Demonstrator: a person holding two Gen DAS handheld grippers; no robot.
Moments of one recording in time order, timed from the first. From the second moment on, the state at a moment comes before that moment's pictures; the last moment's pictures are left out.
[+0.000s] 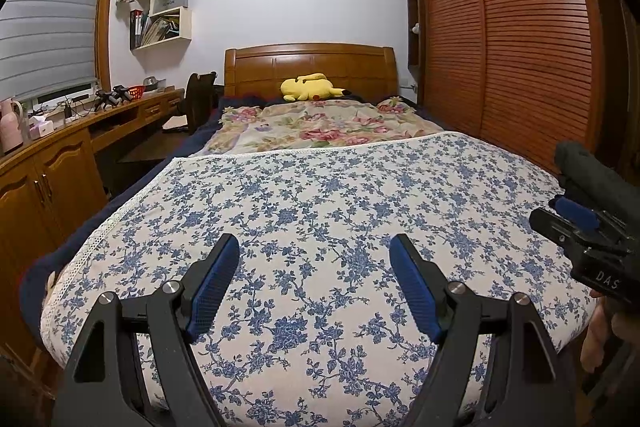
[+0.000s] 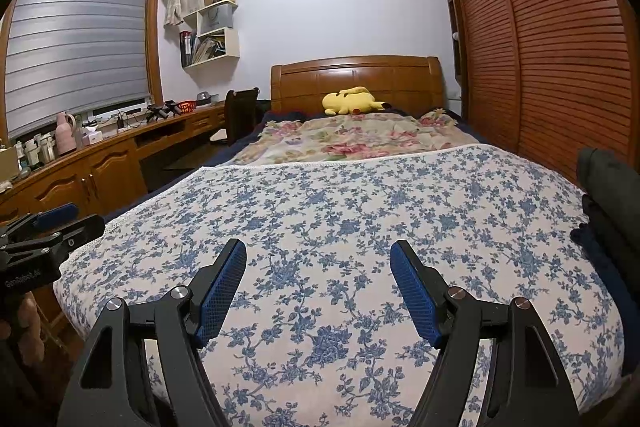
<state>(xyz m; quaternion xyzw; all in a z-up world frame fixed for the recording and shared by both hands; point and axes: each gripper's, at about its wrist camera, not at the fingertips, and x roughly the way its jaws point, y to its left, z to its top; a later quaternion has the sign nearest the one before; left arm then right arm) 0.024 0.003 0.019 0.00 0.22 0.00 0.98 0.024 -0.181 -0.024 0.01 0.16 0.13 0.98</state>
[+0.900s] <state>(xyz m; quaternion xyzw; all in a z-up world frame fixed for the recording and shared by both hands) 0.024 0.003 0.018 0.00 0.22 0.00 0.98 0.023 -0.185 -0.023 0.01 0.16 0.13 0.98</state>
